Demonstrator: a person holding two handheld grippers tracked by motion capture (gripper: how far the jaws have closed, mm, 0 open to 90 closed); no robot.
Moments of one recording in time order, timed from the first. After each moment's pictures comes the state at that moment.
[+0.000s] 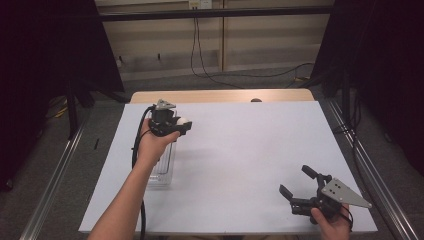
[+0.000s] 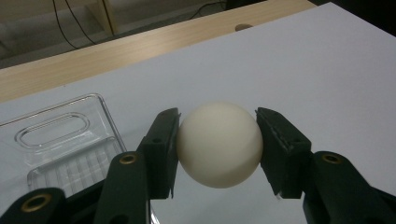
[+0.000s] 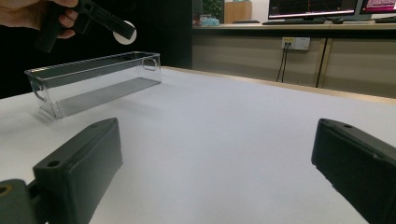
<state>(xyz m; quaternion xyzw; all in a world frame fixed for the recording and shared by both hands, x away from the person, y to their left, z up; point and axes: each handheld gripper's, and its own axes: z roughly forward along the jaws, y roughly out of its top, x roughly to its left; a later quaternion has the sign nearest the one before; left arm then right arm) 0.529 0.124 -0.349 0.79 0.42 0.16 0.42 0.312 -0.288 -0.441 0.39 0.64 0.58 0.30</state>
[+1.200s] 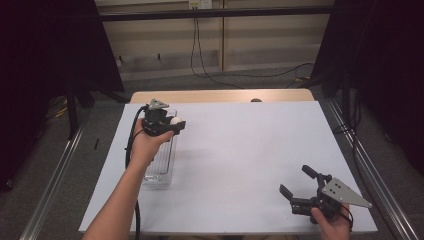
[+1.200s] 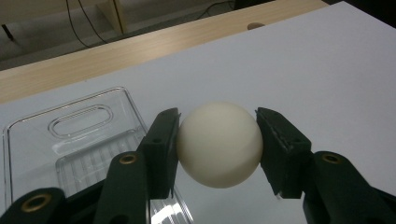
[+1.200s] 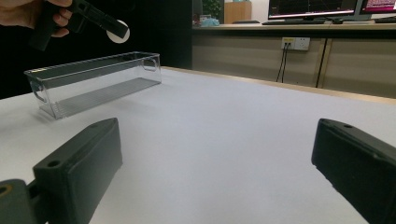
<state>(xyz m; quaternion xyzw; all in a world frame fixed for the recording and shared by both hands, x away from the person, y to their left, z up) 0.530 0.139 -0.346 0.78 0.43 0.17 0.42 0.312 -0.289 -0.441 0.39 0.64 0.59 0.30</state>
